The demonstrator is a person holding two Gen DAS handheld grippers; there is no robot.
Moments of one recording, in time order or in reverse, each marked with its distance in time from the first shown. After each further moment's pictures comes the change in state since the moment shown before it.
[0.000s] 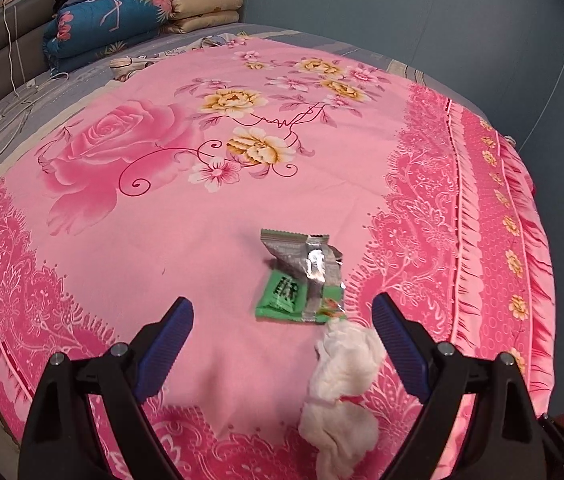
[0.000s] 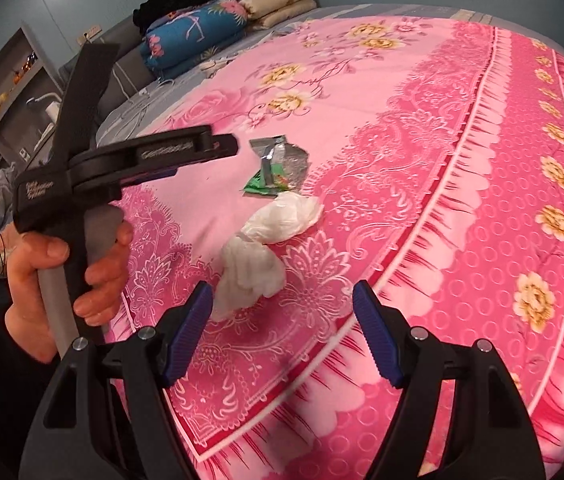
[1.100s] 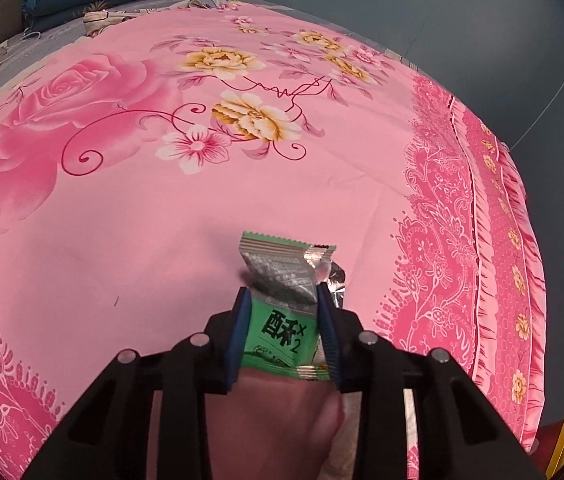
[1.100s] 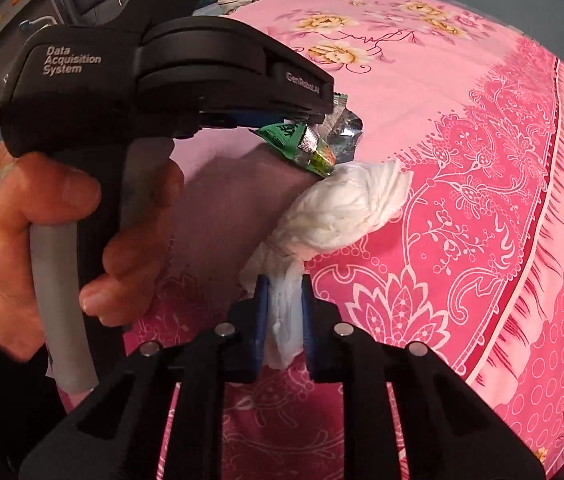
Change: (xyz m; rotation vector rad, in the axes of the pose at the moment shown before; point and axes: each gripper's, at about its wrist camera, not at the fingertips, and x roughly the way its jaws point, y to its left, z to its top) left arm 0.077 0.032 0.017 -0.062 0.074 -0.159; right arm 0.117 0.048 0.022 -0.164 0.156 -0.096
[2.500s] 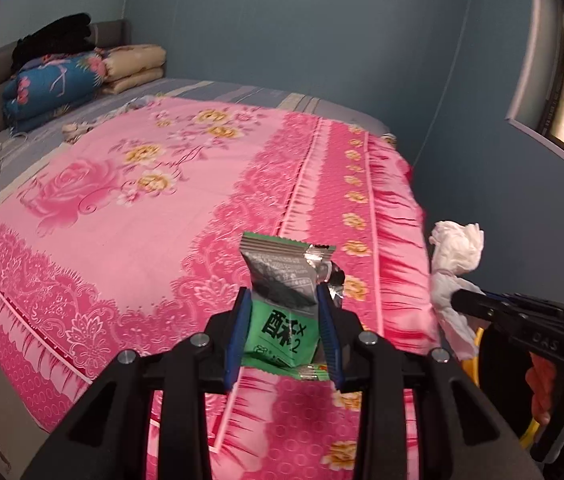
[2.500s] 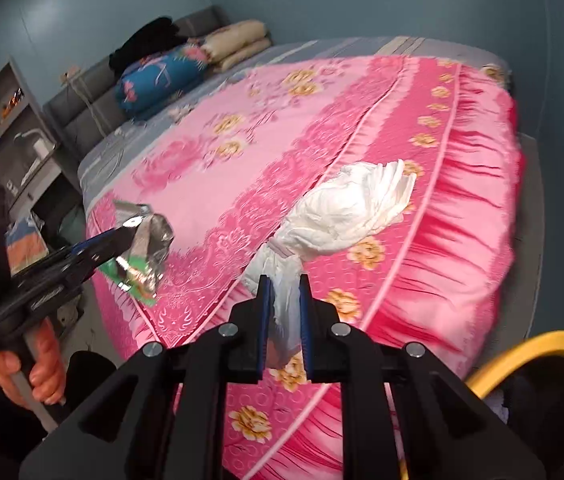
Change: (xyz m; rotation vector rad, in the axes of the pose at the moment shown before) left arm -0.242 -0.189 -0.172 0.253 -0.230 -0.058; right arm -0.290 -0.133 -0.153 0.259 -0.287 -0.034
